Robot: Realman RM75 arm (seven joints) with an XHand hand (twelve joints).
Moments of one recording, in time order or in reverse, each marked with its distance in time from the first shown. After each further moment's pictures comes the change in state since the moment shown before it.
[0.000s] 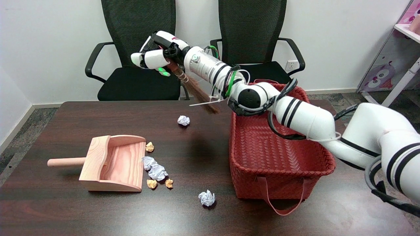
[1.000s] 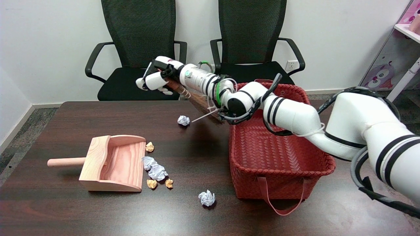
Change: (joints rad) arm 0.094 -0.108 -0.211 0.295 -0.209 0.029 0.305
